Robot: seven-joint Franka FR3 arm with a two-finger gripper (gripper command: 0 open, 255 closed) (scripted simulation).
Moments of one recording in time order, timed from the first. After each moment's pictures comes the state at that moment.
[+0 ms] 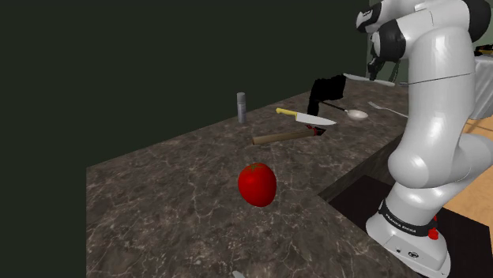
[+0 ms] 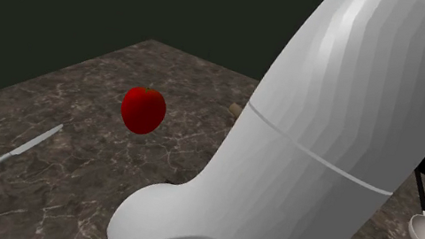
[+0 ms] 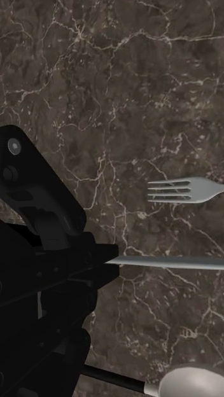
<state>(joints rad) -0.56 0.47 -0.70 -1.37 0.25 1.73 -1.02</state>
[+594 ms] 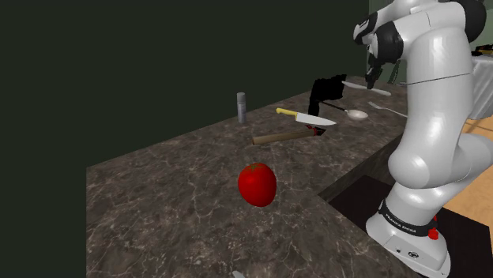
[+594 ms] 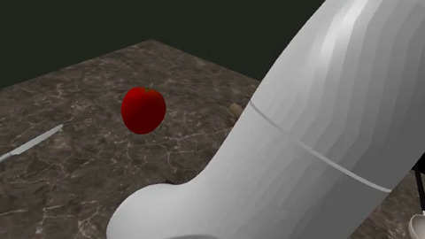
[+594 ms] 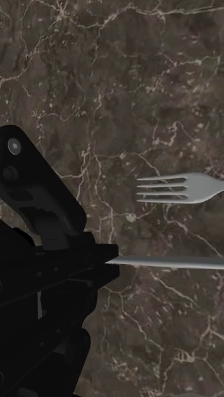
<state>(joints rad) -0.55 0.49 -0.70 -1.47 0.26 1.84 -1.03</state>
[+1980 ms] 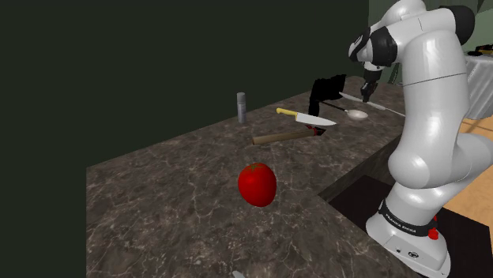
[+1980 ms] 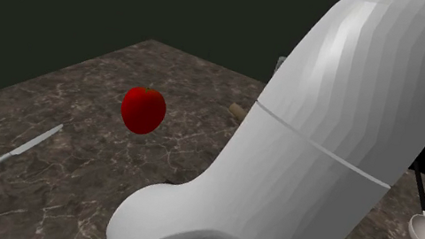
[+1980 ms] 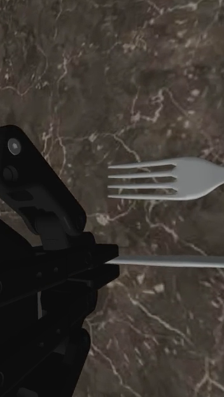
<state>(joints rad) -0.55 0.54 -0.67 -1.60 0.30 2.00 -1.05</state>
